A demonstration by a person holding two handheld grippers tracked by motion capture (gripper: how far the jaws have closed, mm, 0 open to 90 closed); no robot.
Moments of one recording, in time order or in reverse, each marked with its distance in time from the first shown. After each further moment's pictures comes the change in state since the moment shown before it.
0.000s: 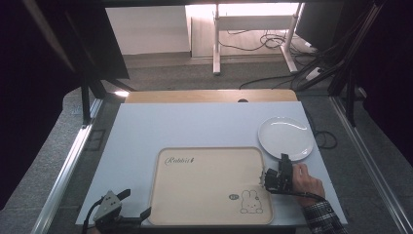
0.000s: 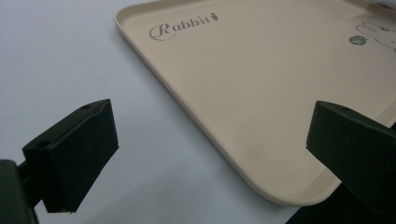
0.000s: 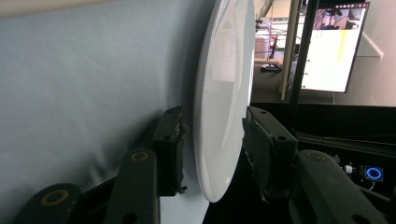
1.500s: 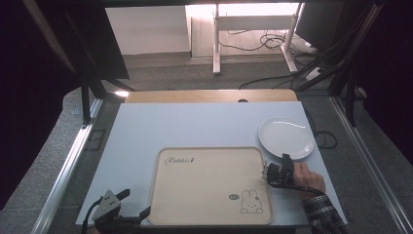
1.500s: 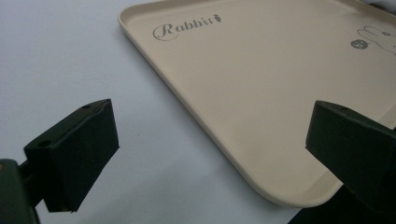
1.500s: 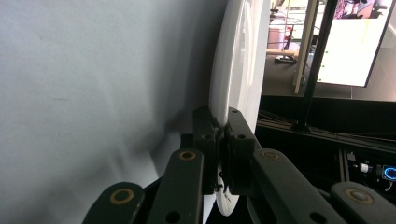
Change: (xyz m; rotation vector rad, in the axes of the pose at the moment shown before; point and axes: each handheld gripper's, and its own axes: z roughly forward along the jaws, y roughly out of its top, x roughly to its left) left arm 0.002 0.000 -0.001 -0.004 0.003 -0.022; right arm -0.008 -0.004 0.018 0.041 0.043 -0.021
